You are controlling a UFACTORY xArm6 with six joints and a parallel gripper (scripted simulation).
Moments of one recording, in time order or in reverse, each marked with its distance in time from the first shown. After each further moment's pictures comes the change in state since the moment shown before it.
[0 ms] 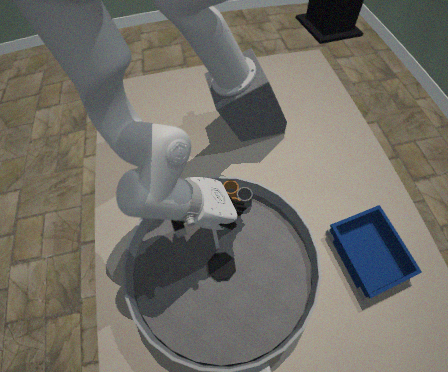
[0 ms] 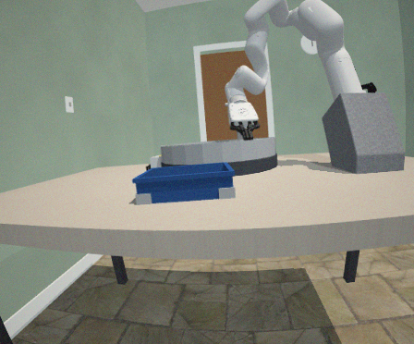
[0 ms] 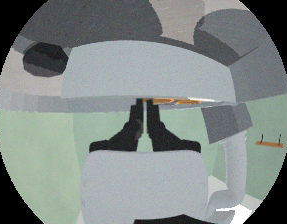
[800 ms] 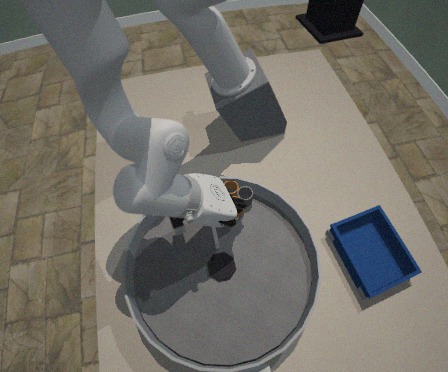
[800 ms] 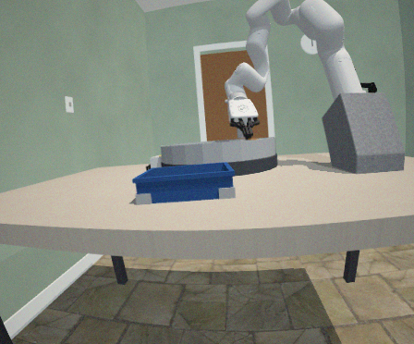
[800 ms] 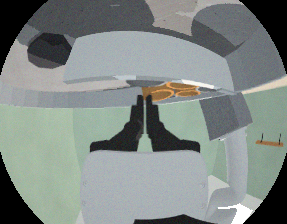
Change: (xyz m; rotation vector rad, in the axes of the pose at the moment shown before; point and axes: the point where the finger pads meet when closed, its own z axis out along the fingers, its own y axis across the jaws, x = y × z) arm -0.008 0.001 -0.010 0.000 0.000 0.001
